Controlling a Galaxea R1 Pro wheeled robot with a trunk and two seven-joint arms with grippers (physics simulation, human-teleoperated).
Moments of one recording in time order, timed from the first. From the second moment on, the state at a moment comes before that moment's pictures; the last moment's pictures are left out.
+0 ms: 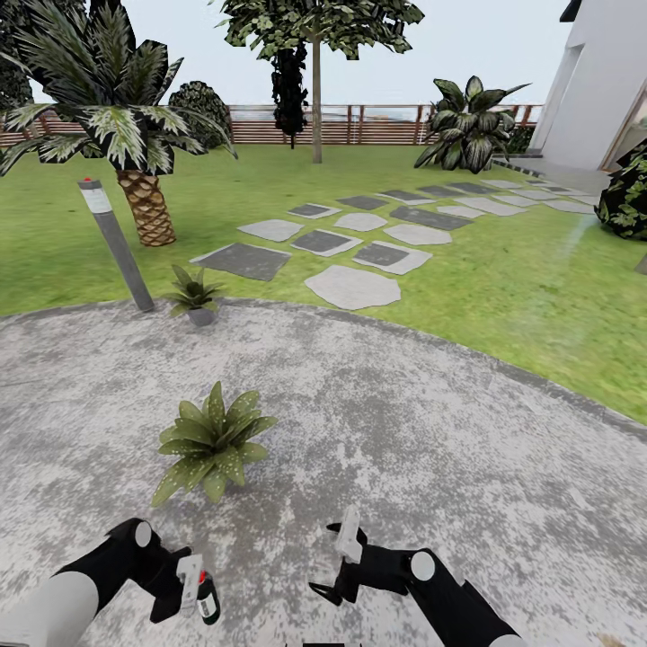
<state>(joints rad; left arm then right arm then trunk) -0.67 0.21 -0.10 -0.35 -0.98 -0.20 -1.03 -0.46 0.03 0.34 -0.67 0.37 -0.28 0.70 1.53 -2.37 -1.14</state>
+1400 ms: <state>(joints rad) -0.40 0.12 0.08 -0.09 -0.05 -0.37 -0.02 -0.45 -0.08 0.24 -0.03 -0.25 -0.48 -0.13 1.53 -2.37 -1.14</state>
